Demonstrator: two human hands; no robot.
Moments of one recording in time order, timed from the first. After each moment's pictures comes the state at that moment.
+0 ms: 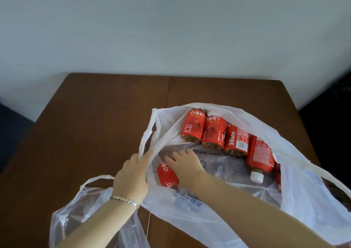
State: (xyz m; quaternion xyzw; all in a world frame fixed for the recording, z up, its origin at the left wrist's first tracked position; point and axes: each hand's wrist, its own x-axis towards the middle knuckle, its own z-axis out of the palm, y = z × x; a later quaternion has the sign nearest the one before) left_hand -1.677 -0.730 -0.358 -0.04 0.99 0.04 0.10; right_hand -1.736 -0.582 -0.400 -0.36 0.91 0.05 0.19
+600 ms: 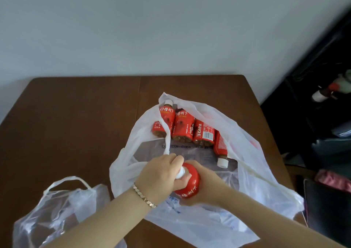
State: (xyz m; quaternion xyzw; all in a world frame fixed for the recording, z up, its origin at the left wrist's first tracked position) left_hand -1.682 -0.624 -0.332 0.30 0.94 0.18 -0.04; right_hand -1.667 -0.461 -0.357 -0.09 0.87 -0.37 0.30
